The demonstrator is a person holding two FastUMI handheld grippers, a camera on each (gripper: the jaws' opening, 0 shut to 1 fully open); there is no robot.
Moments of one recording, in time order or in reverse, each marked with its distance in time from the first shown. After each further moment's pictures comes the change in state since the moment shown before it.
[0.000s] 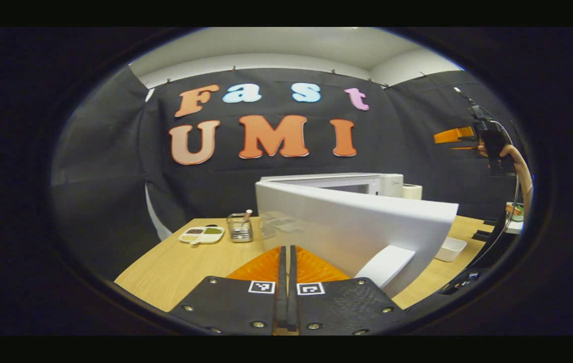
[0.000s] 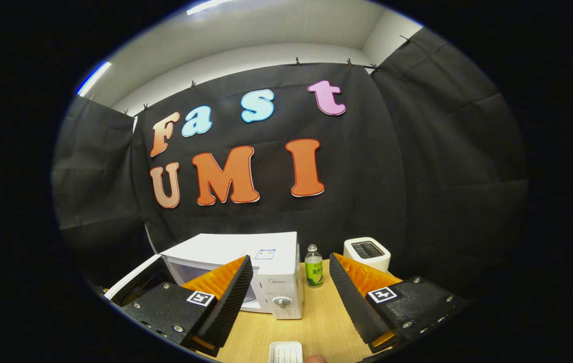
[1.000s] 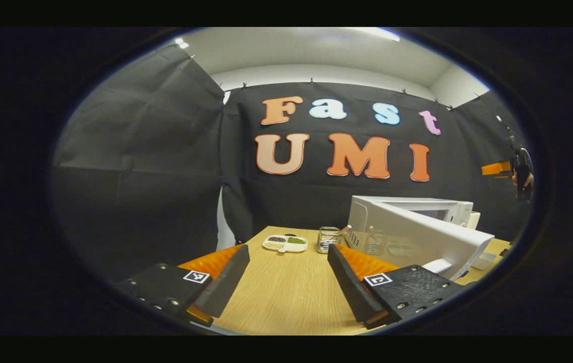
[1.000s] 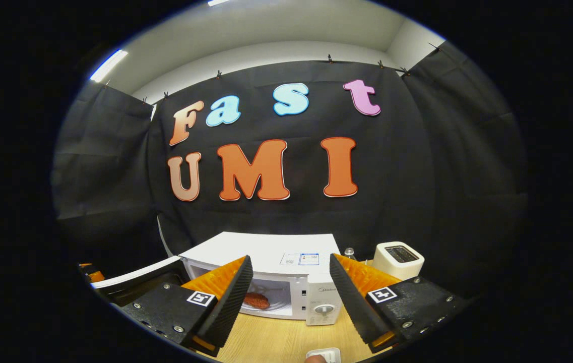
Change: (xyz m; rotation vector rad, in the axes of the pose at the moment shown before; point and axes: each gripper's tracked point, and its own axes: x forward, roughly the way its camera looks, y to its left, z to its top) left arm -0.082 0.212 0.003 -0.133 -0.103 0.374; right arm 0.033 0.104 -0.005 -0.063 -0.006 0.089
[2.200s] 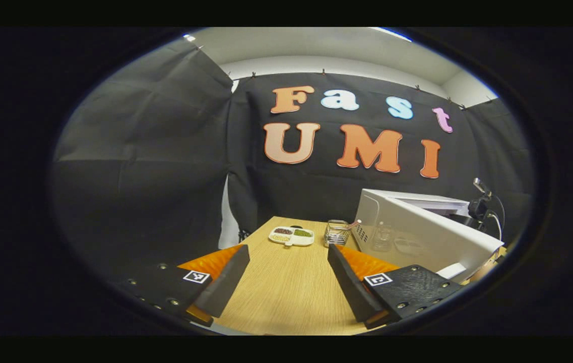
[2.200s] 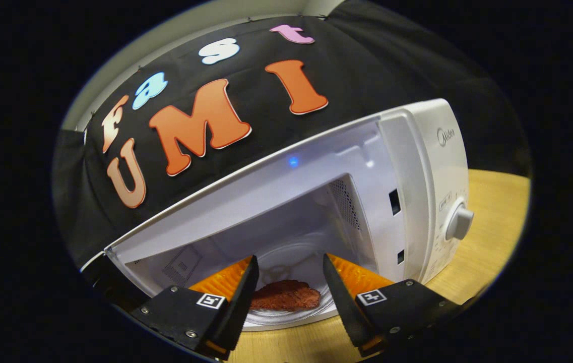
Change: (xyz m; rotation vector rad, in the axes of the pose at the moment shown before) left arm 0.011 0.027 0.002 -0.044 0.075 0.040; right arm 0.184 0.093 -0.222 0.328 0.153 -0.177
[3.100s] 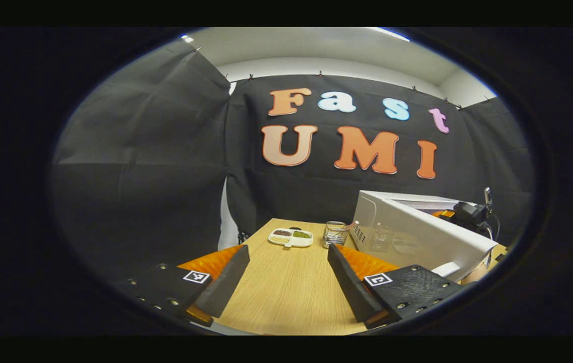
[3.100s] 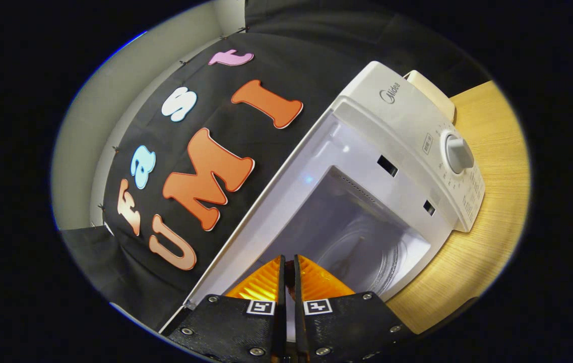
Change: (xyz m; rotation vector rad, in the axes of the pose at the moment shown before) left arm -0.003 0.001 0.001 0.005 0.000 -0.015; right arm -0.003 0.028 0.007 0.564 -0.051 0.112
